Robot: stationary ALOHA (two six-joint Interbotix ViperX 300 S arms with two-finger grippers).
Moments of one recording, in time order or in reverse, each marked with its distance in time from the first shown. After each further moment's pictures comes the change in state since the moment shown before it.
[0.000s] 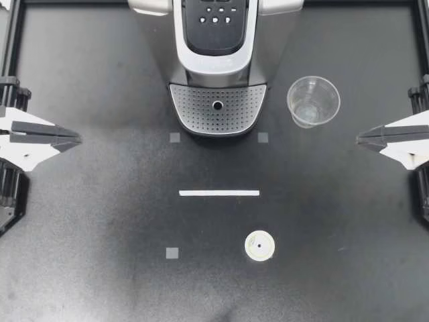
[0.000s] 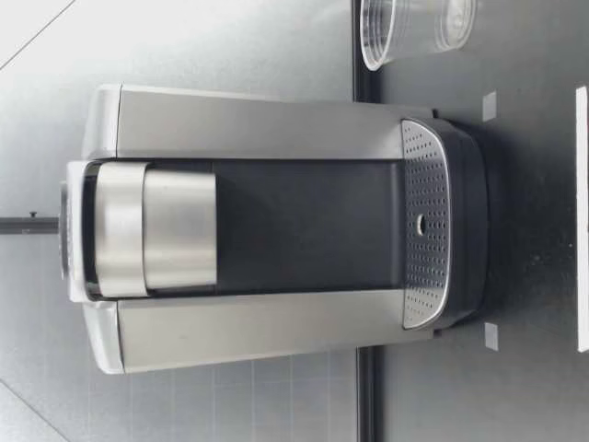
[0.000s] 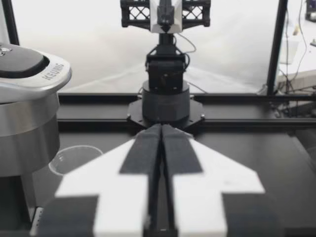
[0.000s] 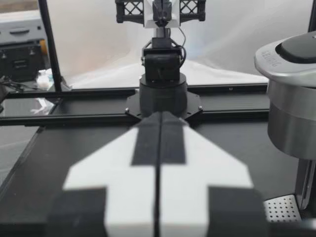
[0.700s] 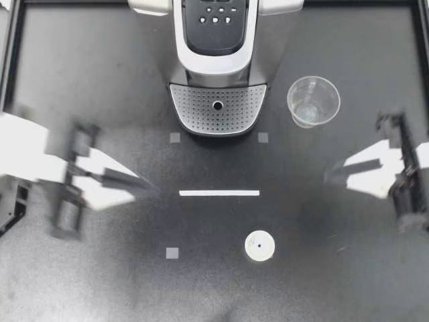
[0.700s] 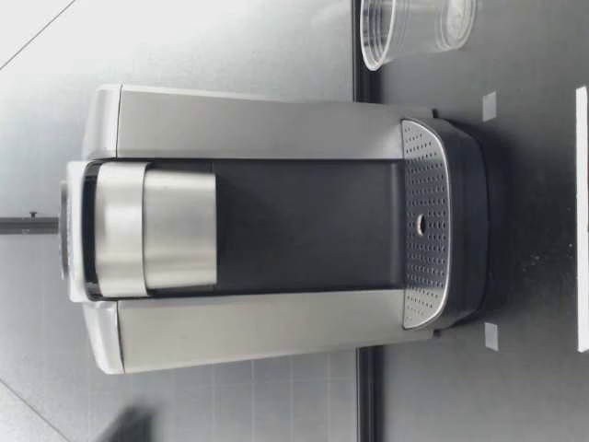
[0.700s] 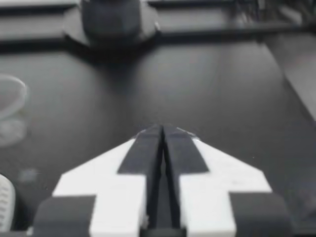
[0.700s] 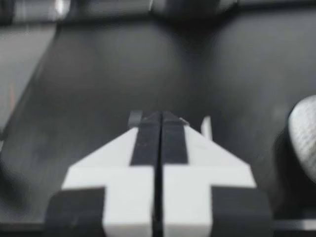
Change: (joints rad) left arm -0.133 0.518 -0.196 0.002 0.009 -0.009; right arm 0.101 0.210 0.000 0.000 0.163 0.091
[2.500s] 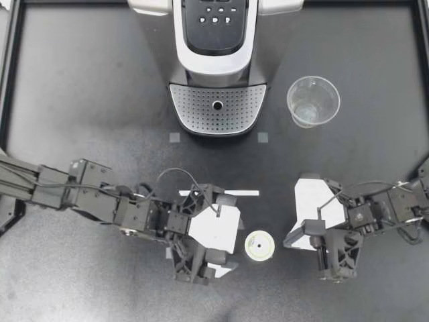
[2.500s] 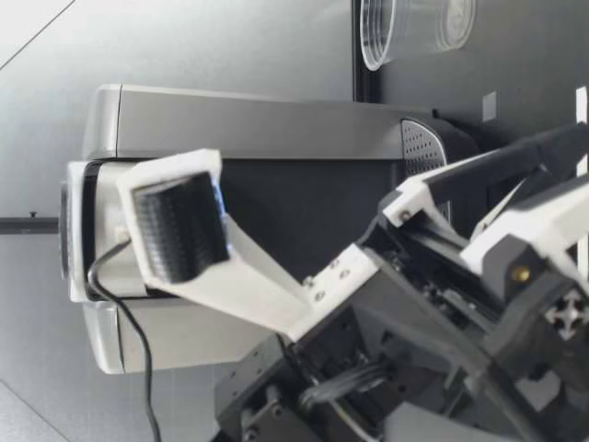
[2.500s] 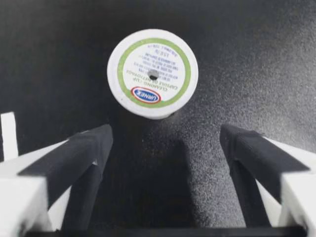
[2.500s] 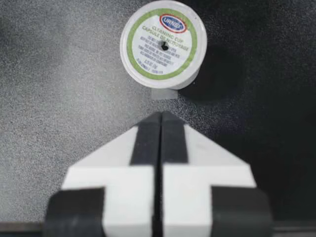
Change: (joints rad) left arm -0.061 0.726 -0.492 -0.002 0.310 0.005; right arm 0.163 0.644 -0.218 0.000 0.173 0.218
